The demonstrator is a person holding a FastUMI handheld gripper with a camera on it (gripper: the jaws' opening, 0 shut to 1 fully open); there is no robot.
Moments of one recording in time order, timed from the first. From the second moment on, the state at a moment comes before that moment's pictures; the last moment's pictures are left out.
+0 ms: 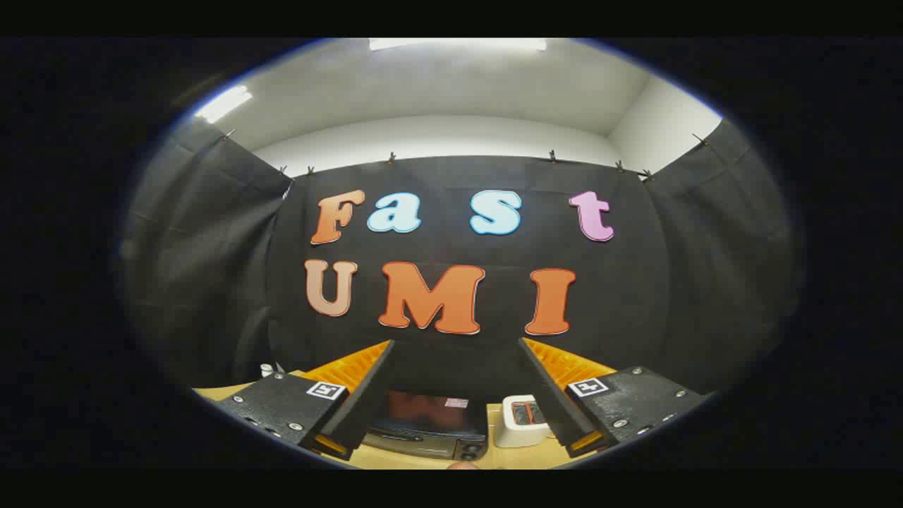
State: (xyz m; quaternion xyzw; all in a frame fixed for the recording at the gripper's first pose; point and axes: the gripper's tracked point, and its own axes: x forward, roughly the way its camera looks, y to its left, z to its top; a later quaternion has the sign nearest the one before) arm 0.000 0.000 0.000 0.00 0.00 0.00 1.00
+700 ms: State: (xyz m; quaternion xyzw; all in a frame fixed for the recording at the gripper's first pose) arm -0.001 -0.006 -0.004 0.01 0.01 -0.01 1.00
